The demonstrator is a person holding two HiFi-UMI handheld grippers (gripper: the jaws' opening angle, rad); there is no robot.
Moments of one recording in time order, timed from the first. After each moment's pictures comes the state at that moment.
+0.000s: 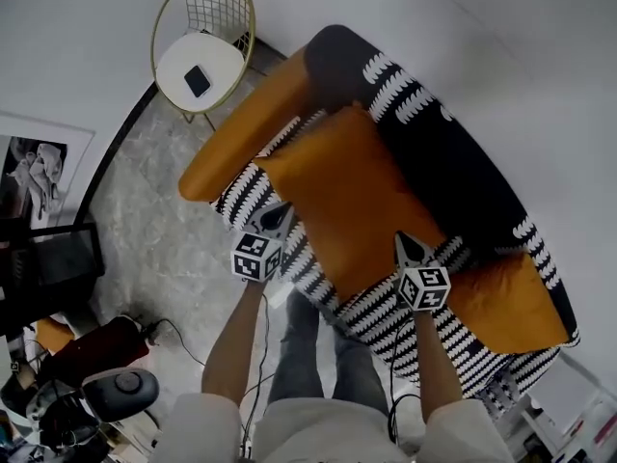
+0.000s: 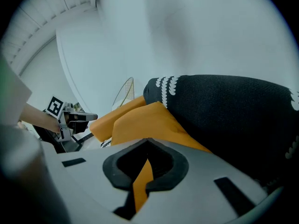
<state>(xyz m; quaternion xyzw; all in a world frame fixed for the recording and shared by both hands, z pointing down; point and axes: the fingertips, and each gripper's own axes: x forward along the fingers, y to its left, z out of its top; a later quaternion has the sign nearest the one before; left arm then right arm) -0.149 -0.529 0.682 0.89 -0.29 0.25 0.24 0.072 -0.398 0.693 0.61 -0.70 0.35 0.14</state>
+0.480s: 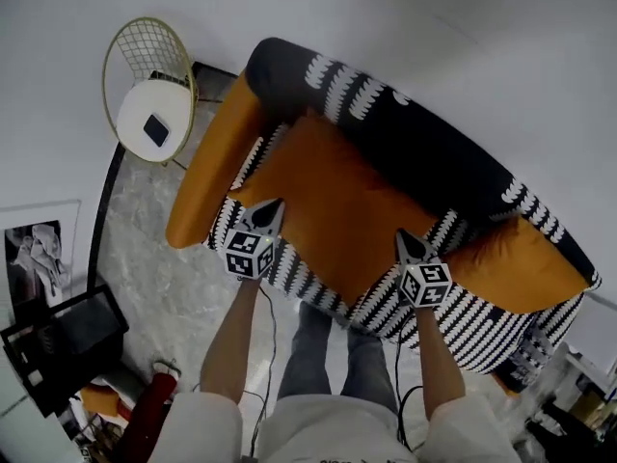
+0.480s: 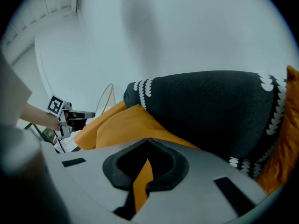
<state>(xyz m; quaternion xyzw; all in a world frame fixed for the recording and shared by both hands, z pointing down) -0.094 -0.611 0.722 0.91 -0.20 0.30 0.22 0.104 -0.410 0.737 0.69 -0.61 0.39 0.10</state>
